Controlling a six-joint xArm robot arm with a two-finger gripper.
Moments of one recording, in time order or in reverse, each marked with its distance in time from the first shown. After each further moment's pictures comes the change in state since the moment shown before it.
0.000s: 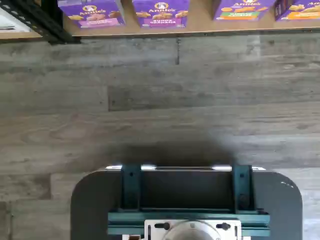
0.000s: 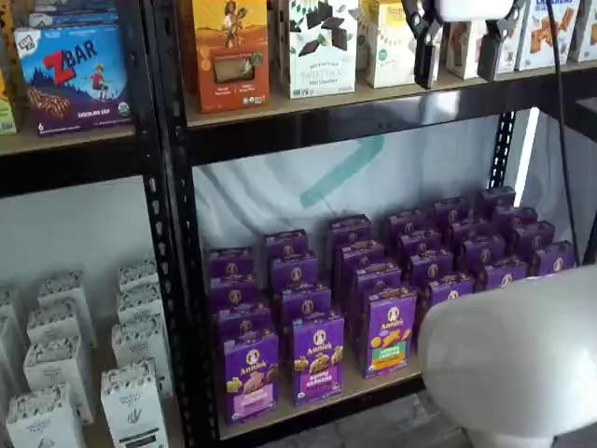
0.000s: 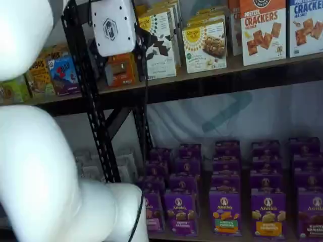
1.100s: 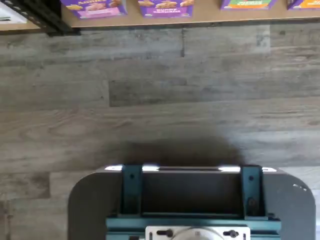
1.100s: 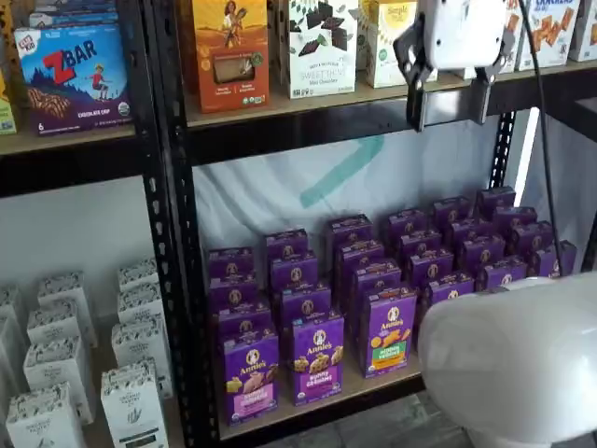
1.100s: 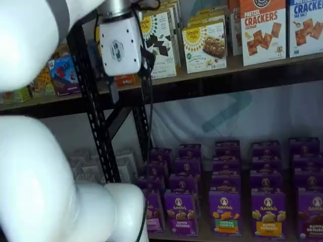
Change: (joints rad) arm -0.010 -0.043 0.172 0.008 -0.105 -0.011
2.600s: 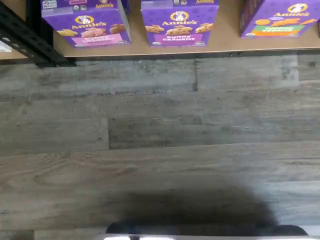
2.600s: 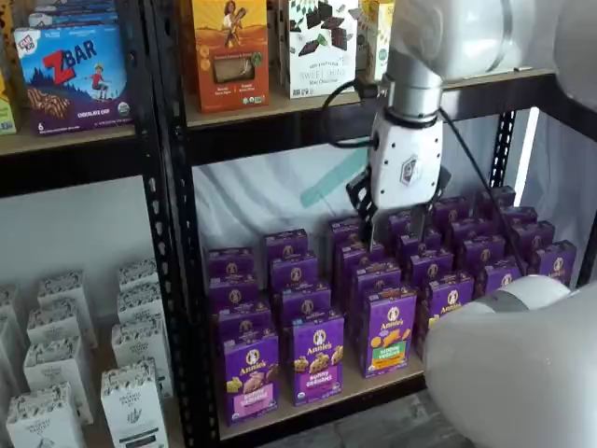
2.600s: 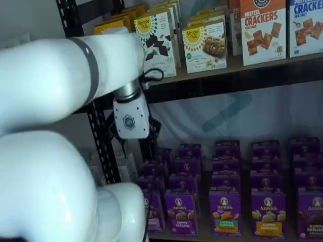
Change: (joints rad) arm 0.167 -0.058 0.533 -0.024 -0.577 0.152
